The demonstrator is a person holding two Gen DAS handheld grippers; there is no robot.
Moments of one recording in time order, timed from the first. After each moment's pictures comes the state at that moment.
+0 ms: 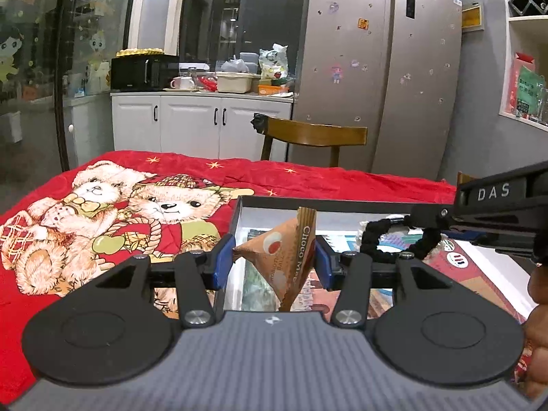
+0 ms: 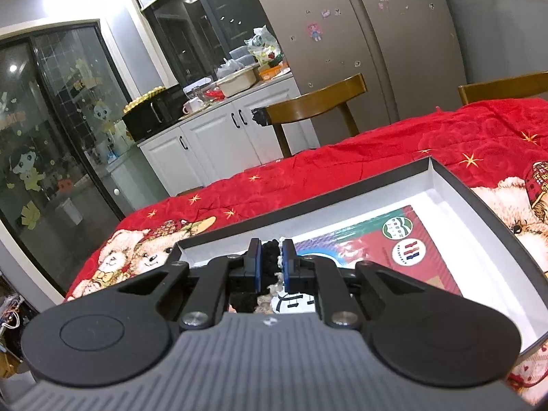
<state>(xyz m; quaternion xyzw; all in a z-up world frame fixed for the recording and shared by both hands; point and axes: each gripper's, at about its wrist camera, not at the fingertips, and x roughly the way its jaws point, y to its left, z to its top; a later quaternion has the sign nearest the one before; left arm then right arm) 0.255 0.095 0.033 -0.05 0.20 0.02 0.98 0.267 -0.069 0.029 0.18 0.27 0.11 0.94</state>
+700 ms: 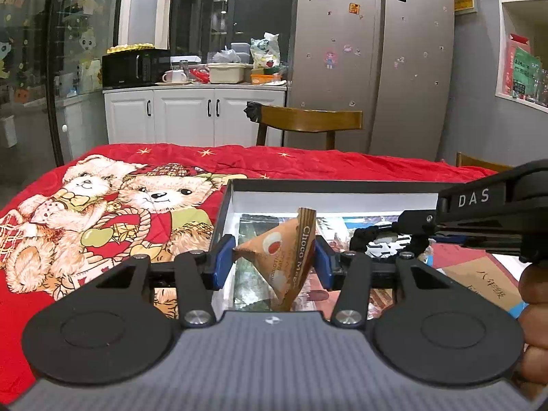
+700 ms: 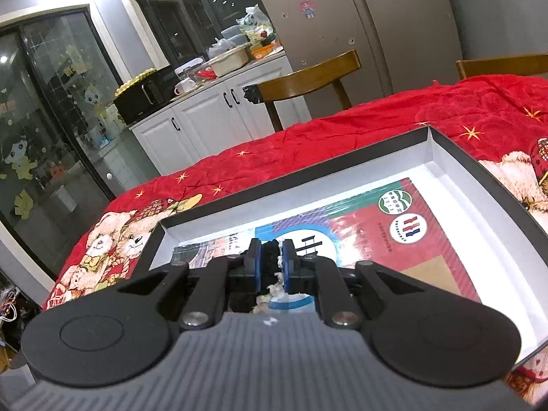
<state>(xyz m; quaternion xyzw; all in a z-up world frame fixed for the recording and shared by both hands) 0.264 0.090 0.018 -0.03 0.22 0.00 0.98 0.280 -0.068 0.009 0.18 0.30 0.11 0.93</state>
